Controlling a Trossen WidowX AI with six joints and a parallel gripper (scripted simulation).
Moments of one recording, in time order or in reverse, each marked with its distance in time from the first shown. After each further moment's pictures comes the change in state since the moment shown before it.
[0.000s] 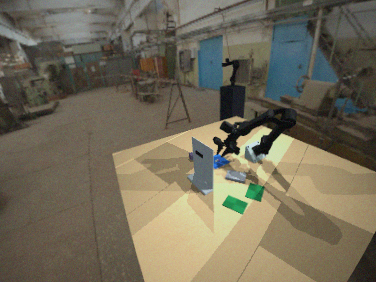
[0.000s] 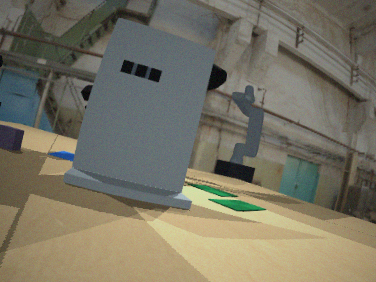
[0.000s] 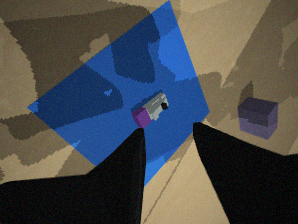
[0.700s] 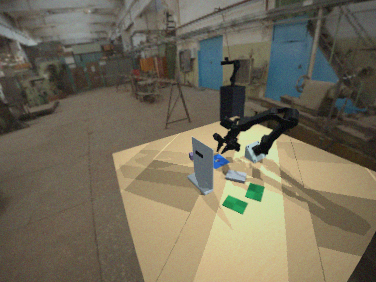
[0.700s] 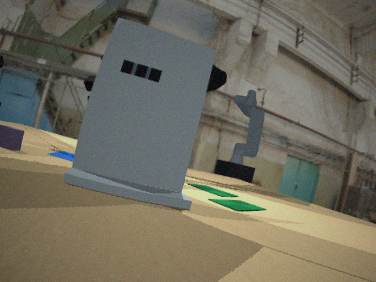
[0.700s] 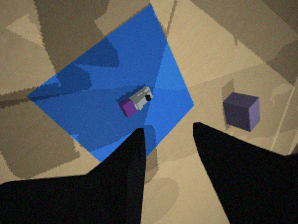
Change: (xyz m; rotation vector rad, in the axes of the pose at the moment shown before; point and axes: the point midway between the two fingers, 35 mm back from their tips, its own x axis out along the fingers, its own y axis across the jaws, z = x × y) arm -0.021 -0.013 -0.002 0.003 0.001 0.003
